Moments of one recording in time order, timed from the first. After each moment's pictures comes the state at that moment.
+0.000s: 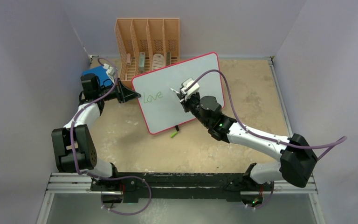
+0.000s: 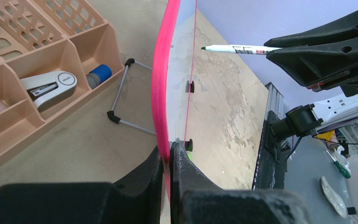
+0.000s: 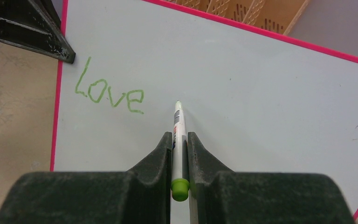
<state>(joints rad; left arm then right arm) 0.18 1.49 0.90 0.18 1.29 -0.22 0.88 1.34 0.87 0.40 0.24 -0.13</state>
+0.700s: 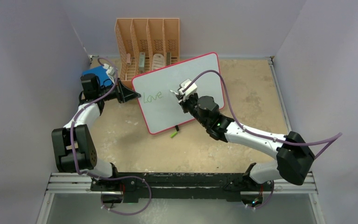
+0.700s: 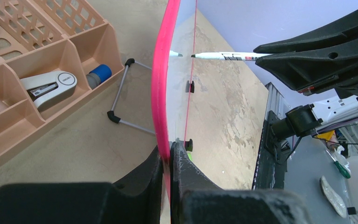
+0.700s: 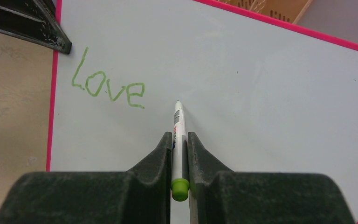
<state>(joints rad) 0.18 1.49 0.90 0.18 1.29 -0.22 0.88 1.37 0.87 0.41 0.24 -0.13</state>
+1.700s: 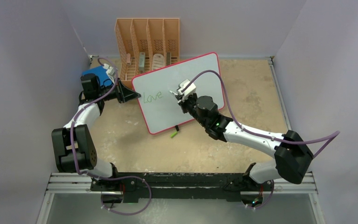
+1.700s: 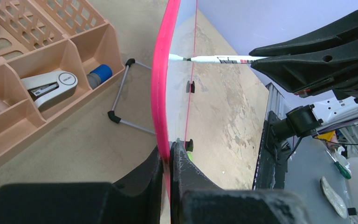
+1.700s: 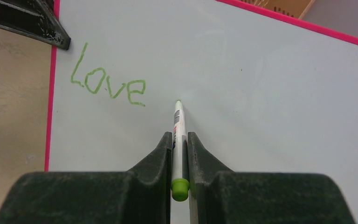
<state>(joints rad) 0.18 1.49 0.90 0.18 1.29 -0.22 0.88 1.39 0.88 0.42 0.23 -0.13</state>
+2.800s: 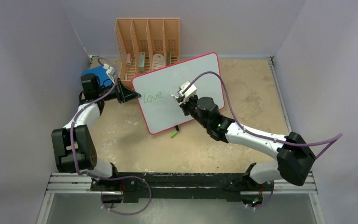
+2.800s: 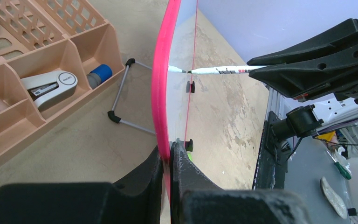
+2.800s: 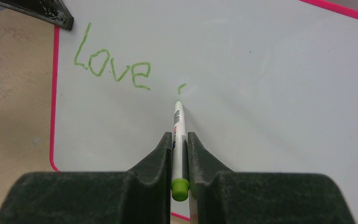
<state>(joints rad) 0.18 1.48 0.90 0.17 1.29 -0.22 0.88 1.37 0.86 0.36 0.21 -0.11</state>
